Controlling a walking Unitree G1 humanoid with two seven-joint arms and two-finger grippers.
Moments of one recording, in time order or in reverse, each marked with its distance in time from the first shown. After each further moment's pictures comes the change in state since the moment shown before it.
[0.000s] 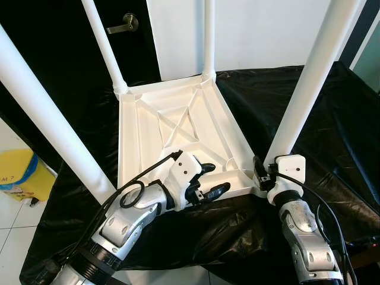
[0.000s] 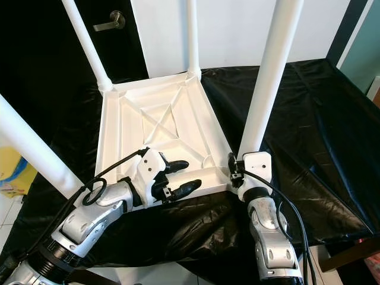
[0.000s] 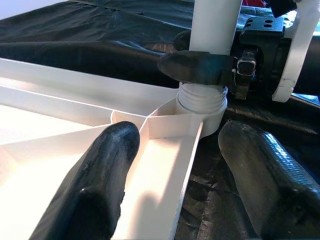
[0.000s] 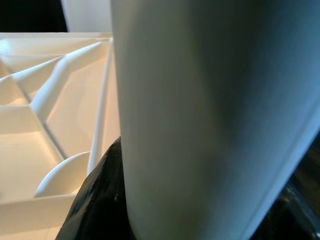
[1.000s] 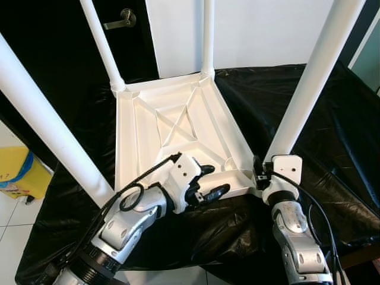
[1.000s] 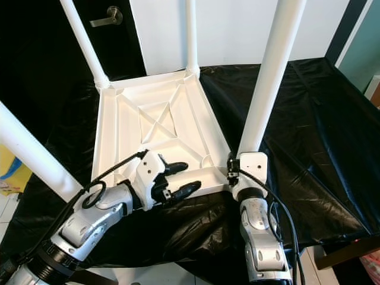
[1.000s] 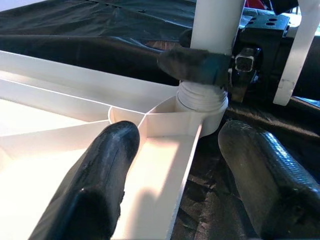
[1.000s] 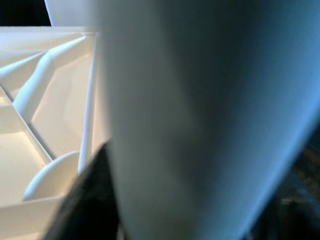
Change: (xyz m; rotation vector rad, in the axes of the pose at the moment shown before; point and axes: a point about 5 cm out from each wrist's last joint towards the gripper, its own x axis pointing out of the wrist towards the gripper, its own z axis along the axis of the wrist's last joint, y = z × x) left arm -0.001 -0.004 -0.002 -0.012 -0.004 -0.003; right arm -0.002 0.010 0.002 0.008 0.012 -0.040
